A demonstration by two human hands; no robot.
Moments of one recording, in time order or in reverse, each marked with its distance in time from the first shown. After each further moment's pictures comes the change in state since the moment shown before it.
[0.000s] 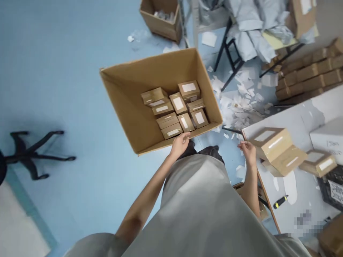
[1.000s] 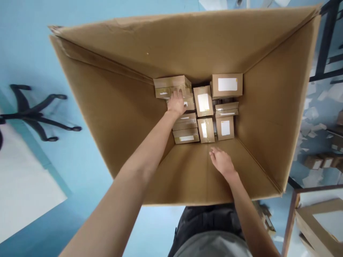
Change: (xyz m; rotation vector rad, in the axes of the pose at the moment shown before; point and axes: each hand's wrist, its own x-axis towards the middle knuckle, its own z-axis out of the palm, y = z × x) left_hand 0.370 -0.238 -0.141 0.574 0.007 -0.338; right_hand 0.053 -0.065 0.397 -1.067 -0.967 -0.371
